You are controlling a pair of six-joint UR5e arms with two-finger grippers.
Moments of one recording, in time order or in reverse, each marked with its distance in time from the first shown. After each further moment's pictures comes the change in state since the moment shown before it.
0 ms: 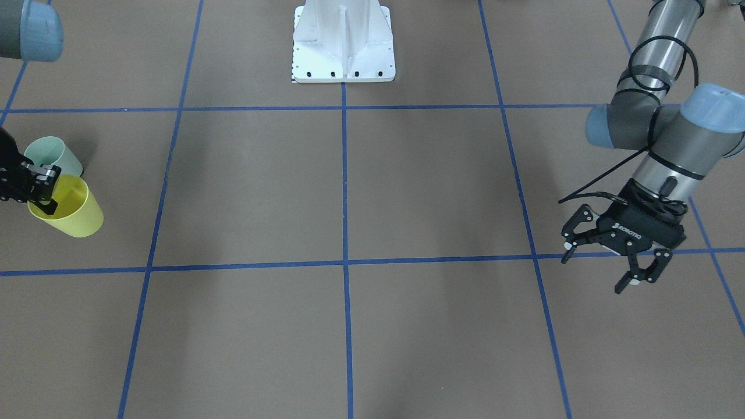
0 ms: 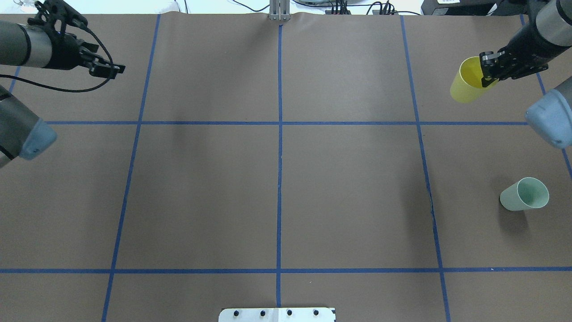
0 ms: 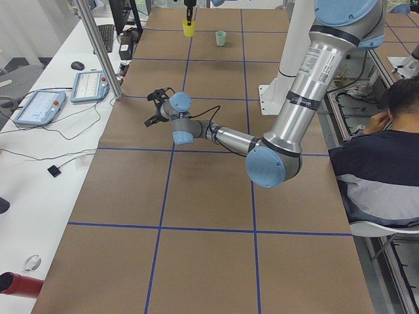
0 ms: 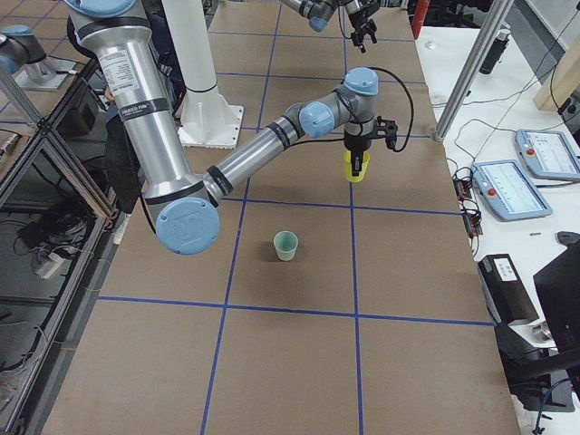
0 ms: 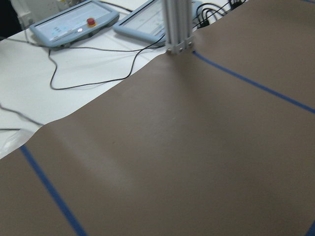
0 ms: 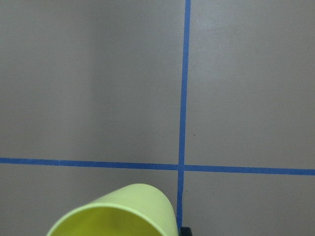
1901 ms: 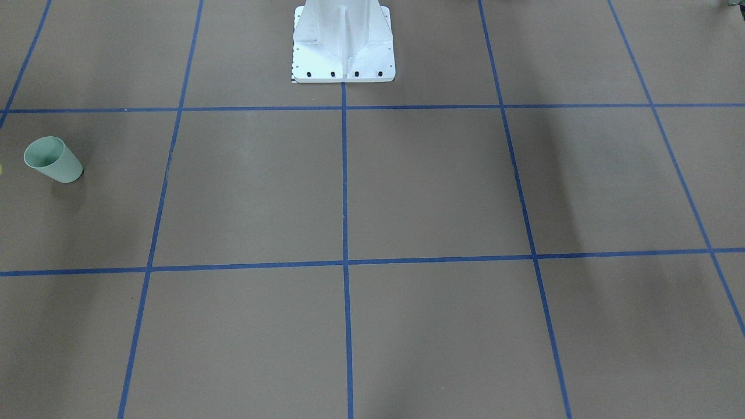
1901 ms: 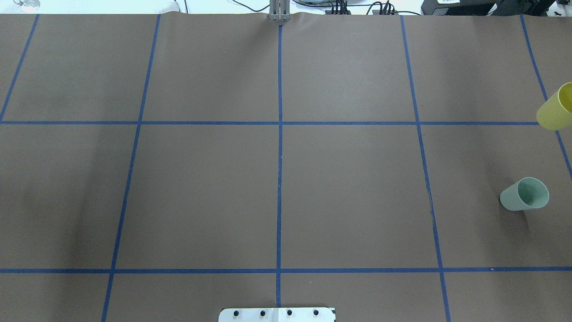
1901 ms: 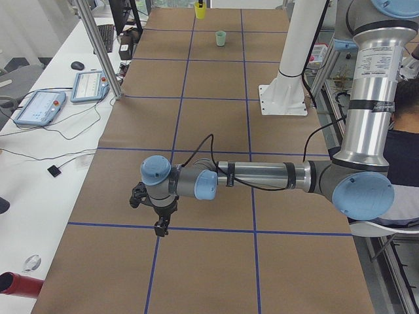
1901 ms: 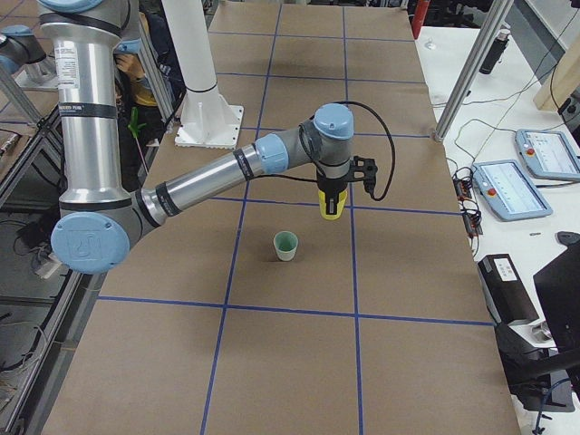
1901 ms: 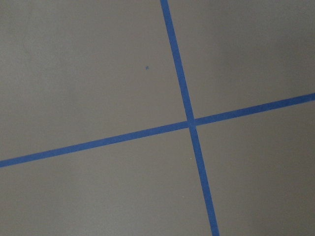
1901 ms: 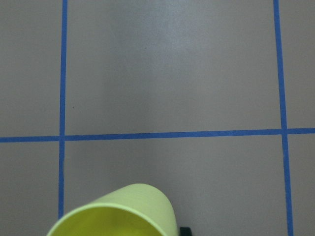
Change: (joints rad) left arm -0.439 0.310 -0.100 0.852 -0.297 0.473; right arm 0.205 -0.326 0.146 0.005 0.121 -0.288
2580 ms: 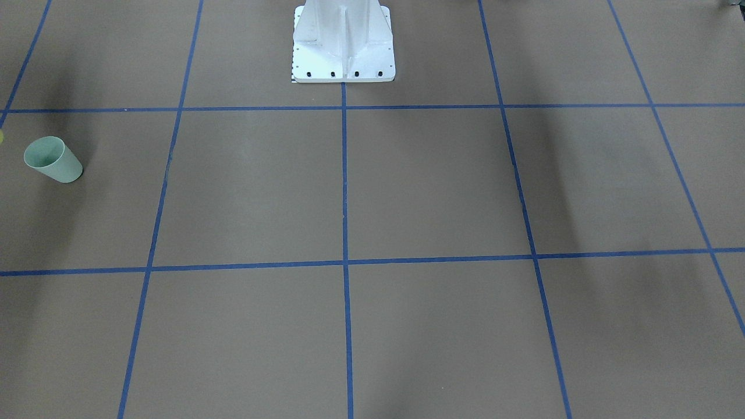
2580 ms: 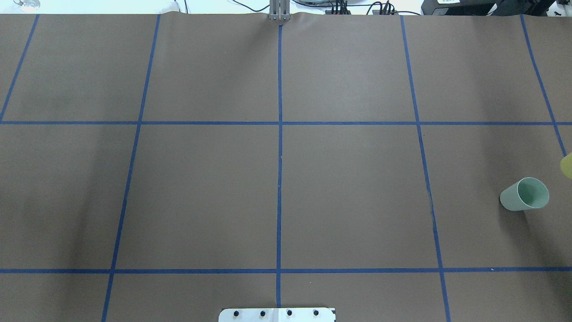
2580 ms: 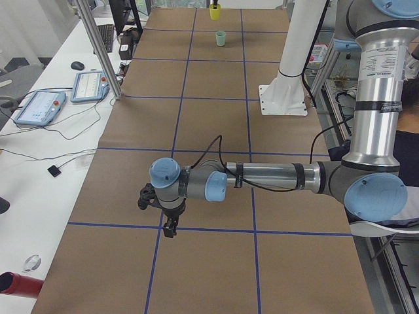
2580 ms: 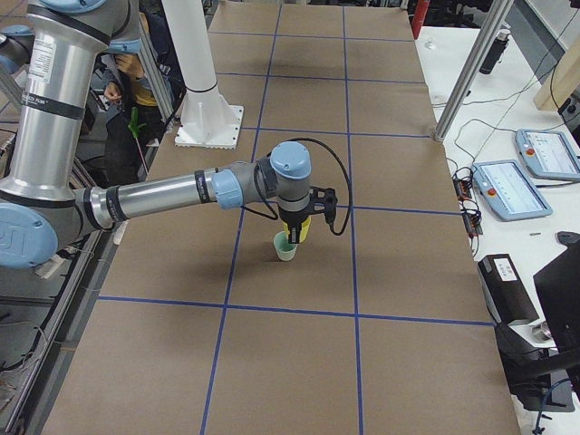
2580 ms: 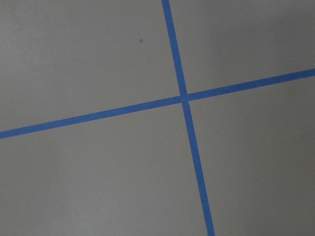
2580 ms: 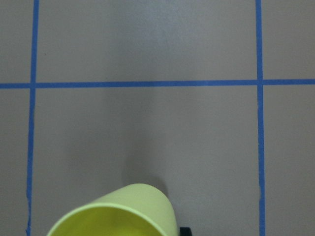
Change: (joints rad) left arm -0.004 0.043 -0.056 0.000 -0.008 0.002; right arm -0.004 -0.261 0.006 0.231 0.059 -0.058
